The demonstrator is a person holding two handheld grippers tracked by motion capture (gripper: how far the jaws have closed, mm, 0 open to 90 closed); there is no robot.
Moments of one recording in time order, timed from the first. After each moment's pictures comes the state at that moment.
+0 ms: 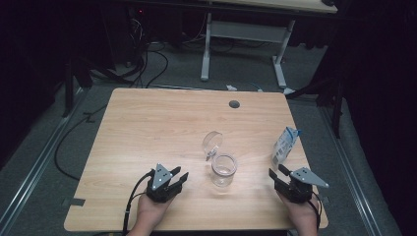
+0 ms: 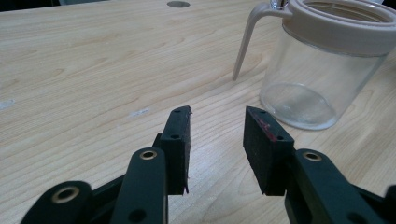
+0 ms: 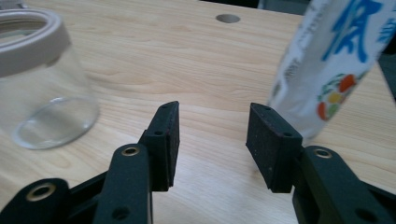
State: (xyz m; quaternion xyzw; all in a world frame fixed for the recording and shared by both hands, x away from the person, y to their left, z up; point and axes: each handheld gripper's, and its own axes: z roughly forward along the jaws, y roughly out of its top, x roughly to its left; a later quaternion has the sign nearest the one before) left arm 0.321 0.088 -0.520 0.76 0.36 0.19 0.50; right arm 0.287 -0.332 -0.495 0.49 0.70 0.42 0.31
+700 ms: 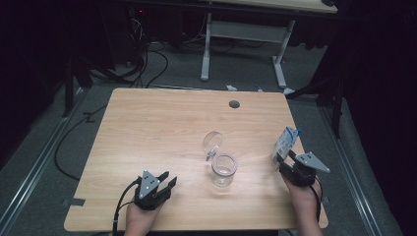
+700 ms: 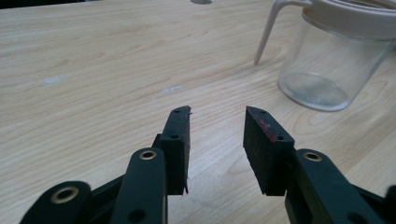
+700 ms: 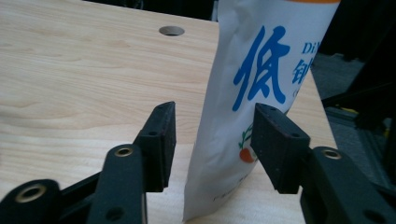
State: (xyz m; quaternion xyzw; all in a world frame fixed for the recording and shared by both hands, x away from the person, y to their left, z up) left arm 0.299 0.120 -0.522 0.75 0.39 0.22 0.49; right arm 0.329 -0.347 -0.488 0.53 0.66 0.38 0.37
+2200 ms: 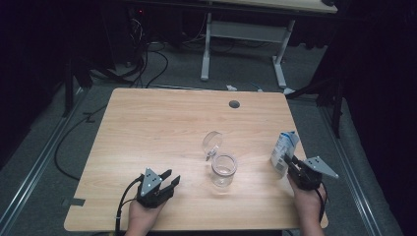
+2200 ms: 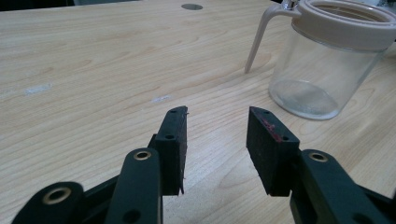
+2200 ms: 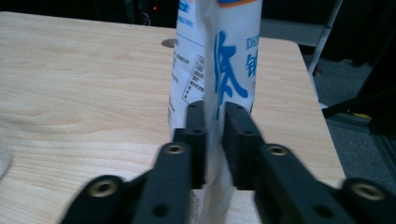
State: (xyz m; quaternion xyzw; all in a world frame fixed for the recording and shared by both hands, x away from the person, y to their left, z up) left arm 0.307 0.112 -0.520 0.75 0.38 0.20 0.51; right arm 0.317 -0.365 -0.492 0.53 0.64 0.42 0.37
